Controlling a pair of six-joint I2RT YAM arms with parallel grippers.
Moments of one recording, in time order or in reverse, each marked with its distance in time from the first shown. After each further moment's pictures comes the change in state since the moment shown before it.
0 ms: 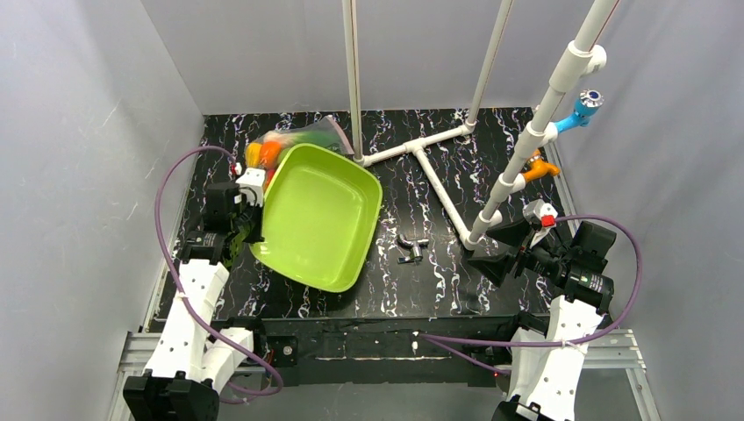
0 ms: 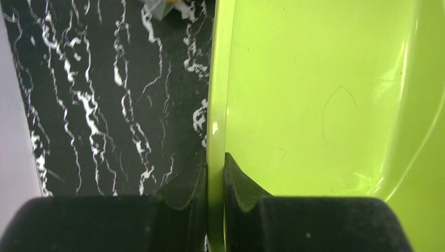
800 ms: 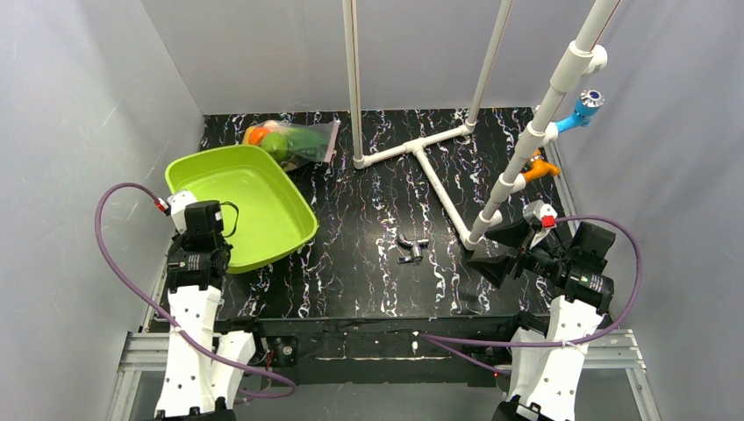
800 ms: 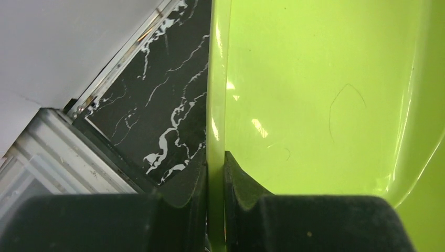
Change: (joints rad) left arm 0.145 -0.159 0.029 -0.248 -0.535 -0.534; right arm 0.002 0.000 0.002 -0.023 -0.015 -0.008
